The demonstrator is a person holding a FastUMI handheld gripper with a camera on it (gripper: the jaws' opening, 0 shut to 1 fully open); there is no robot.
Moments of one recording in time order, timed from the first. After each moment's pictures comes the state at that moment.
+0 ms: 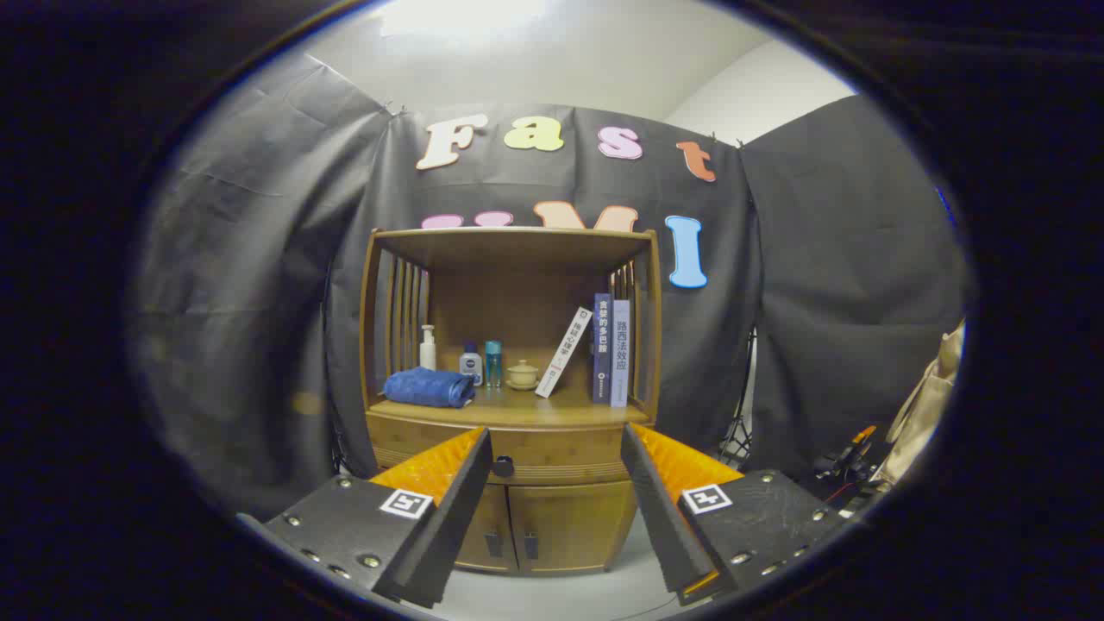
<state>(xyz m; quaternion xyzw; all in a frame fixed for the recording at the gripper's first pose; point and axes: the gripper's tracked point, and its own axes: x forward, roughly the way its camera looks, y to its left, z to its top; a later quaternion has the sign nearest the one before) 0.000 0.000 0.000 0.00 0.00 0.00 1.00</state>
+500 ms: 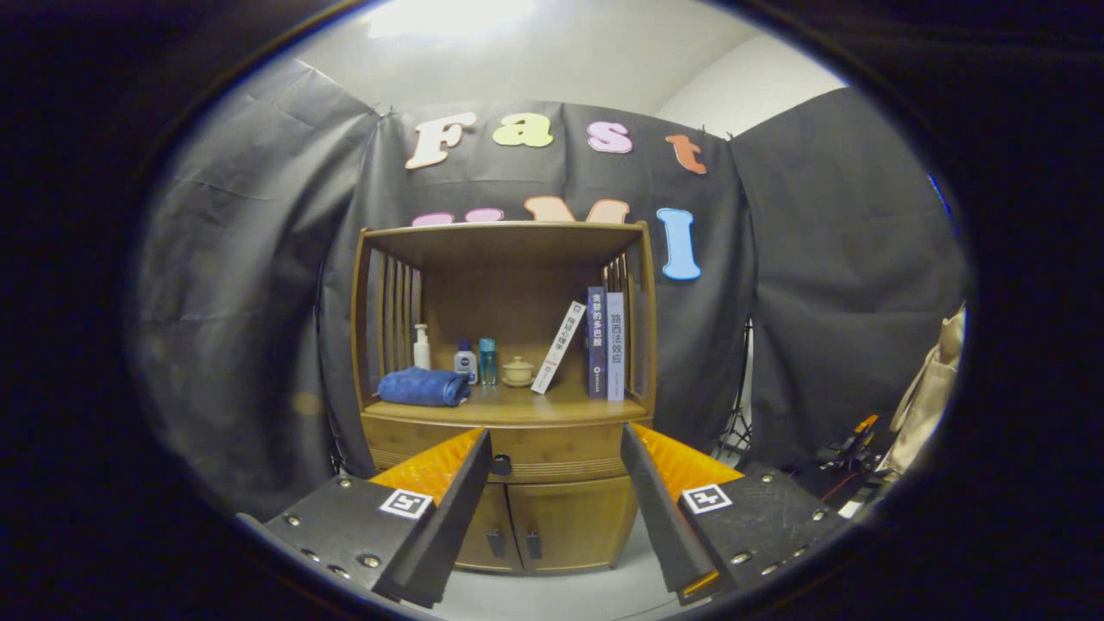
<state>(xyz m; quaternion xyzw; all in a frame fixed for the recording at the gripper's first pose) 0.006 -0.004 -0.008 0.02 0.00 -0.01 1.00</state>
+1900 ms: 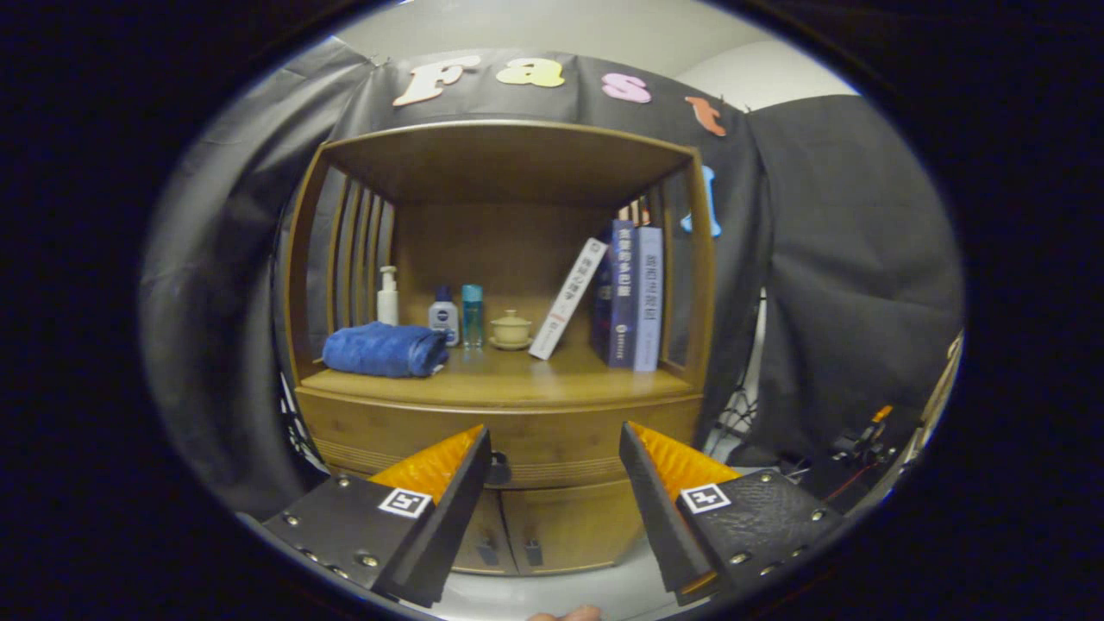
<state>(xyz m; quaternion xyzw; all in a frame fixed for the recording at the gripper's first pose) 0.167 0.058 -0.093 0.00 0.07 -0.02 1.00</state>
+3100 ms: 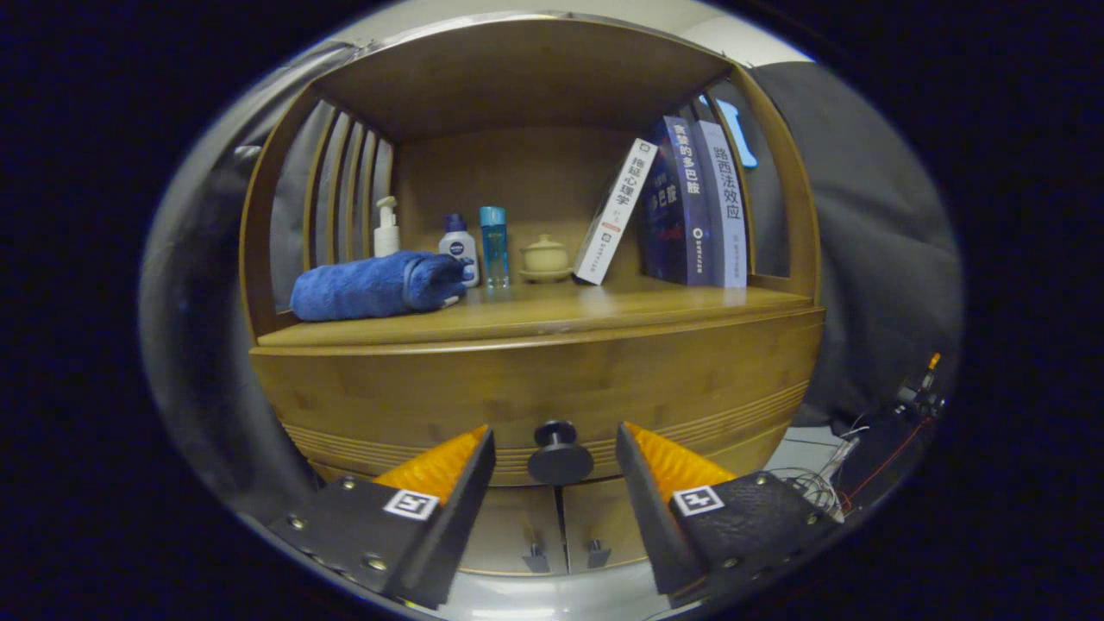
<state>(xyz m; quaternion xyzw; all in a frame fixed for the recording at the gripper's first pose) 0.255 0.094 -0.212 0.03 0.15 -0.01 0.99</state>
